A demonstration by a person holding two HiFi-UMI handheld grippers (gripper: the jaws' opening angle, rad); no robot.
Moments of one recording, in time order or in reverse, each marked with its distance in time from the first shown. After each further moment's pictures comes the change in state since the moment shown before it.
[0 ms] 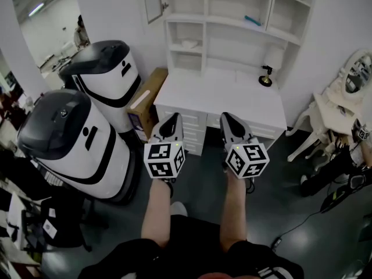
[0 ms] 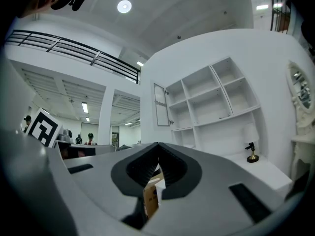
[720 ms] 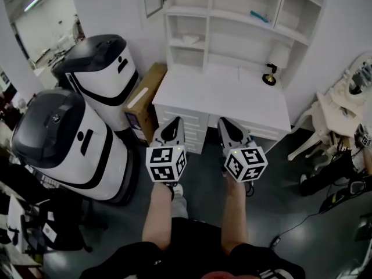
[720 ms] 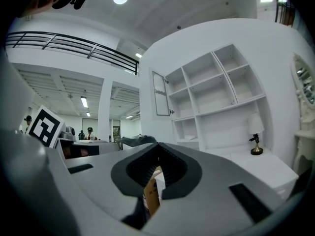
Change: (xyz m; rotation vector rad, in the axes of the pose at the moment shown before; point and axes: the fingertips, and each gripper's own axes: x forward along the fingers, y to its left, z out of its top) left arm 0.052 0.036 -0.033 -0.044 0.066 -0.005; right arm 0.059 -0.011 -0.042 0.012 0.094 0.013
